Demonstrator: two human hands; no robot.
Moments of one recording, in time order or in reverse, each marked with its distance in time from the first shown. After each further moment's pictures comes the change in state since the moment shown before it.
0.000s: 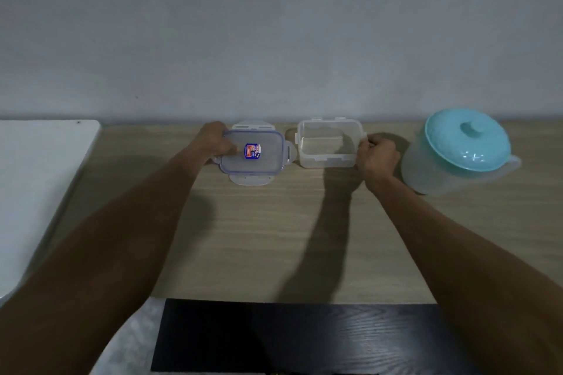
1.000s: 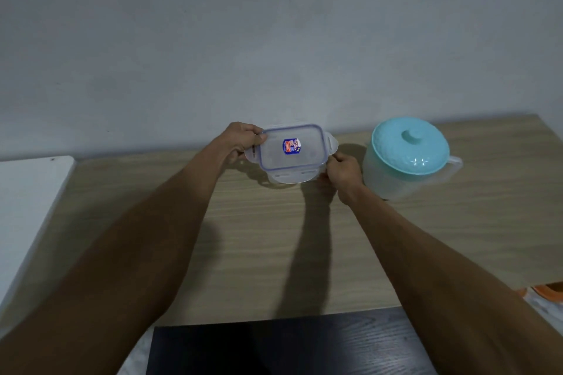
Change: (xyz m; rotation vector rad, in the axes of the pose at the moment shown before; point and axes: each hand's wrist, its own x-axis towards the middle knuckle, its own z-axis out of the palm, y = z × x) left_hand -0.009 0.131 0.030 -0.559 -0.172 0.025; right_hand 0.010 0.016 -0.013 0.299 -0.272 0.229
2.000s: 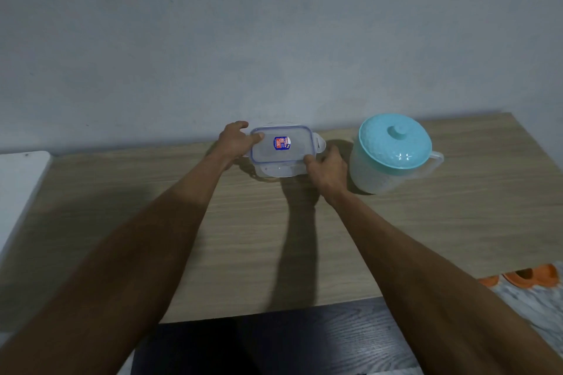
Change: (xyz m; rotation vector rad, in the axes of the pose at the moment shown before) left_hand 0.008 -0.020 0.019 0.096 0.097 0.076; right_hand -0.033 -0.013 -0.003 -0.188 0.069 -0.113
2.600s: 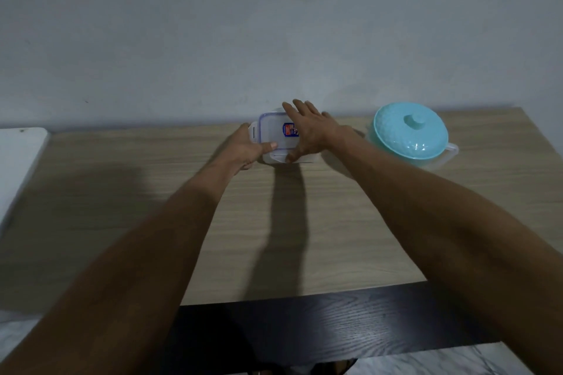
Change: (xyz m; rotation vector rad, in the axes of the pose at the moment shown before) left_hand -0.024 -0.038 0.013 -0.148 -0.115 -0.009; right_hand 0.047 -0.059 0.016 -1.083 -0.531 -0.616
